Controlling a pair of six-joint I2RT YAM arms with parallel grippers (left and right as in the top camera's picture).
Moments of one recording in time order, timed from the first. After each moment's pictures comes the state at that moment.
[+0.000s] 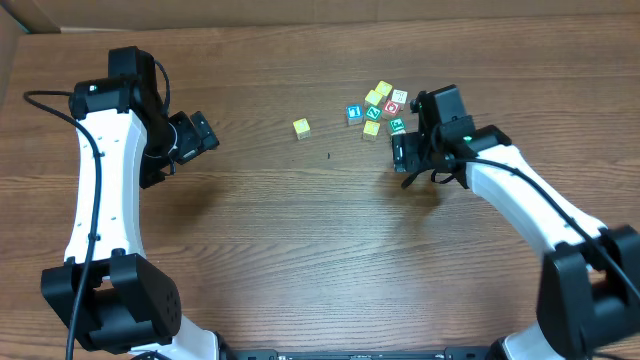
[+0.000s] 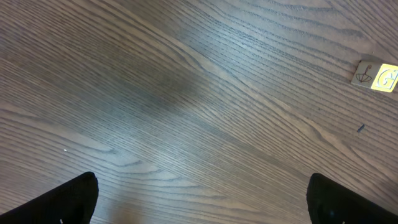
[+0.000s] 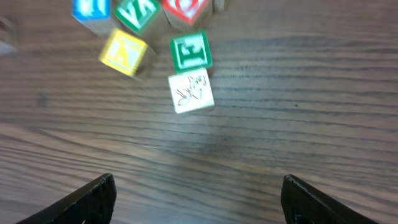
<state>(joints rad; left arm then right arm) 0.16 1.75 1.65 -1.33 0.05 -0.42 0.34 1.74 1.18 -0.55 0.01 0.19</state>
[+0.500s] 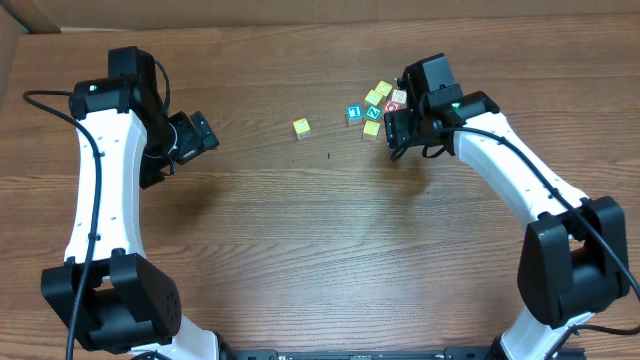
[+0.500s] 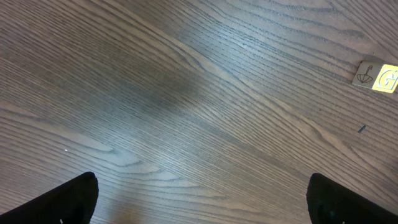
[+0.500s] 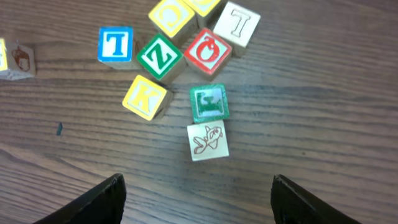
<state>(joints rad) 0.16 1.75 1.65 -1.33 0.05 -0.42 0.34 1.87 1.44 -0.67 -0.01 0.15</state>
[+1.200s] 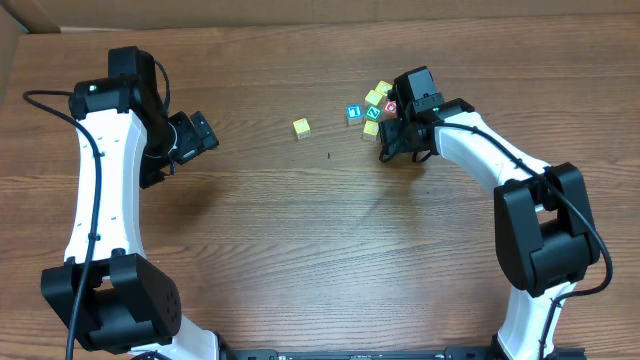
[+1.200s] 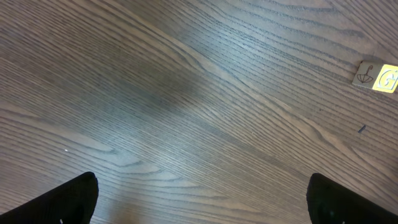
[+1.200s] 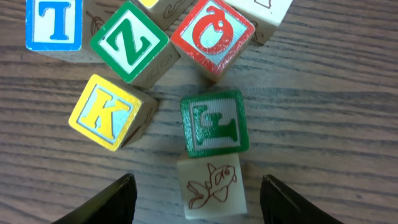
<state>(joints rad) 0.16 1.75 1.65 -1.33 0.05 -0.42 0.34 2.04 1.43 -0.54 -0.01 0.15</state>
